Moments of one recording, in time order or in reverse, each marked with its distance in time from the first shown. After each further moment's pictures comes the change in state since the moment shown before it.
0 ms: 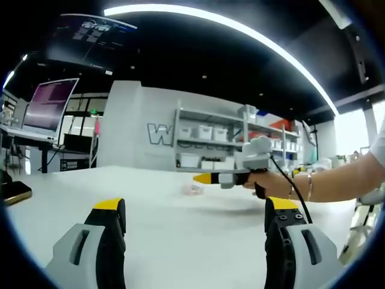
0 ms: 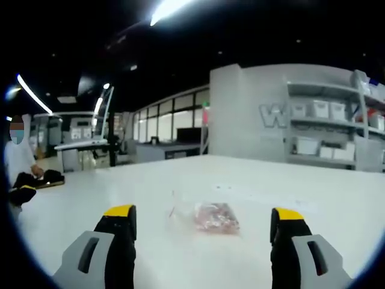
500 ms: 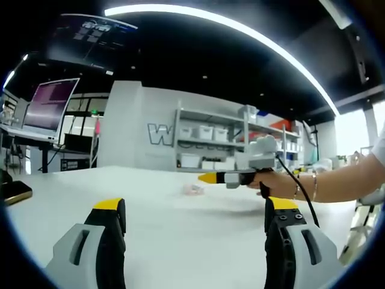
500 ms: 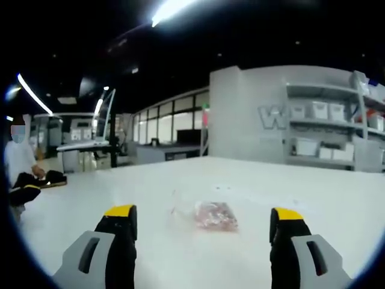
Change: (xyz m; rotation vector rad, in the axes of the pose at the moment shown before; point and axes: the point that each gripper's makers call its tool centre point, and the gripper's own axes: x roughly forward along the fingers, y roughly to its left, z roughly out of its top) left arm 0.000 0.001 0.000 0.000 -0.002 0.004; right arm -0.012 0.001 0.000 0.001 -0.011 0.001
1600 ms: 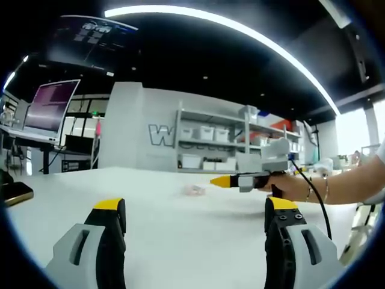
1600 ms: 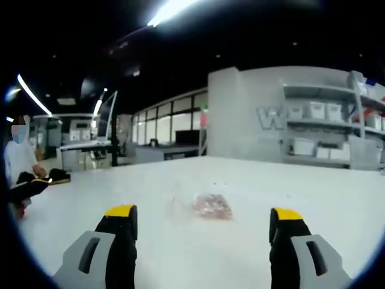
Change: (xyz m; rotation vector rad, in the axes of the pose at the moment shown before) left arm -0.001 0.001 0.000 0.006 -0.004 0.008; right arm -0.026 -0.005 -0.006 0.002 -0.004 -0.011
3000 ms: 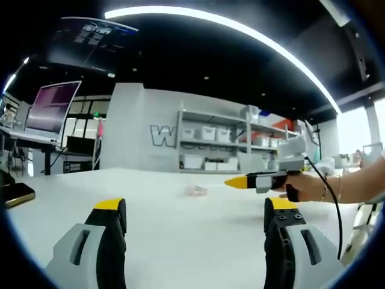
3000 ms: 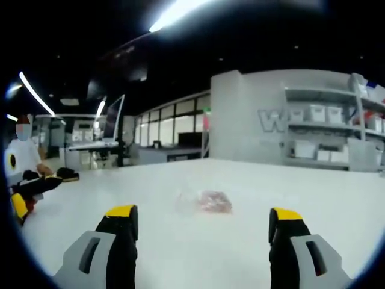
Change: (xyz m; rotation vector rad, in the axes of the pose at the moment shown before) left arm -0.001 0.003 0.000 0.008 -0.005 0.014; right arm -0.043 0.015 -0.001 -0.008 -0.020 0.019
